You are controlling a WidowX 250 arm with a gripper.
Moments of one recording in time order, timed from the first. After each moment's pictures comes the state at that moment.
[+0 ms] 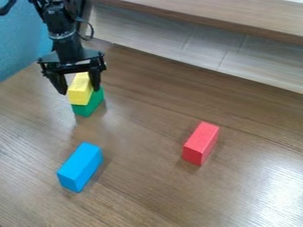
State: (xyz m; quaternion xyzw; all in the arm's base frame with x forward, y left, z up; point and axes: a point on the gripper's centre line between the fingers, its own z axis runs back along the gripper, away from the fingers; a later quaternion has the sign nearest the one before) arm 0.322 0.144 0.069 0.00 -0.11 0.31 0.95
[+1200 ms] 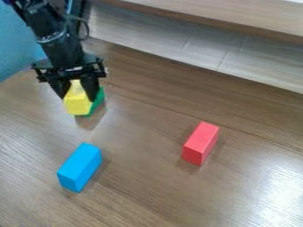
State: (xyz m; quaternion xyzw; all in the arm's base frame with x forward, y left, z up) arm 0.278 0.094 0.096 -0.05 -0.13 0.21 0.97
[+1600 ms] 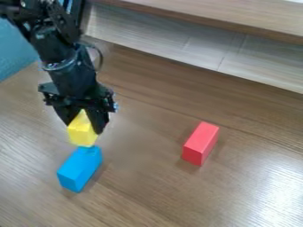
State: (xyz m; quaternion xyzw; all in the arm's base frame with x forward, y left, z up) arm 0.243 0.050 0.088 -0.04 -0.12 0.12 0.99
